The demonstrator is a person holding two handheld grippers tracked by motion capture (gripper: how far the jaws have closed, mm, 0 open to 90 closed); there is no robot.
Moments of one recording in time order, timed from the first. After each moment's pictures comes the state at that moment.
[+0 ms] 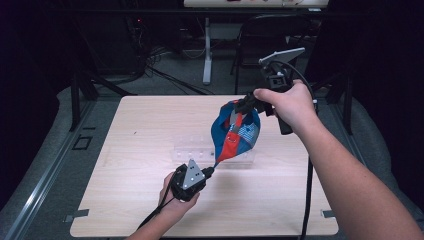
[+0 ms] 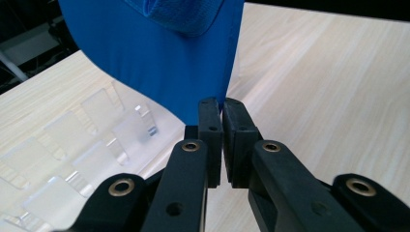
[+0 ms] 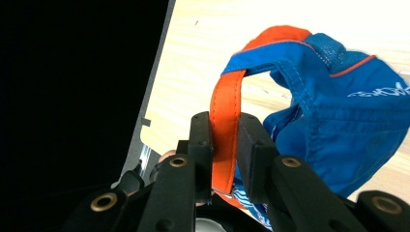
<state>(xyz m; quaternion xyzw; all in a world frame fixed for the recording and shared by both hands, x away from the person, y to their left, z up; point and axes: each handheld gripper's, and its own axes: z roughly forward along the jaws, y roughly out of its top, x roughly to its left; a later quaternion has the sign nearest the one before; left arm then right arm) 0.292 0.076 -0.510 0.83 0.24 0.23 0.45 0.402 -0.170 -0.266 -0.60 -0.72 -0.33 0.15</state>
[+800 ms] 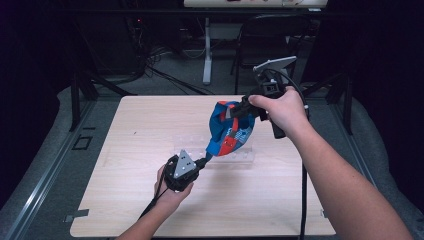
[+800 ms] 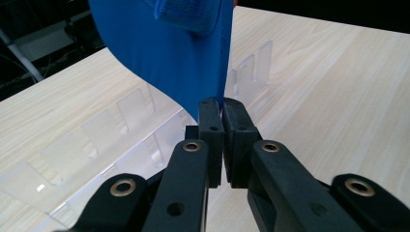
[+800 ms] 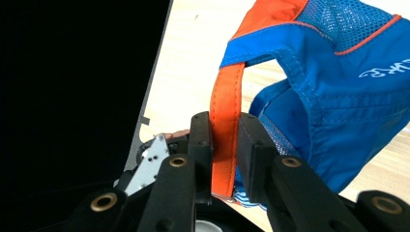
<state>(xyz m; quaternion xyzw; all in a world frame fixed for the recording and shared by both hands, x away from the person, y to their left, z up) 0.316 0.093 -0.509 0.81 0.27 0.23 0.46 0.410 -0.163 -0.291 -0.60 -0.72 -0.32 0.17</state>
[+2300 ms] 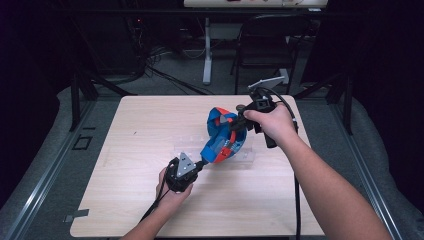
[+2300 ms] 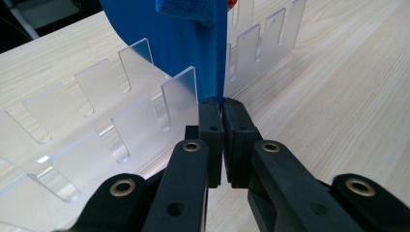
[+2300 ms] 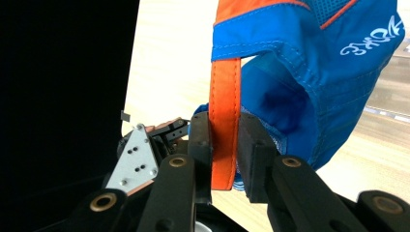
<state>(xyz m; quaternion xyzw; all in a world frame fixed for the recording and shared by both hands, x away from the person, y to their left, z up) 0.327 0.095 -0.541 0.82 0.31 0.22 0.44 0.430 -0.163 -0.356 -0.61 -0.71 -0.29 0.19</state>
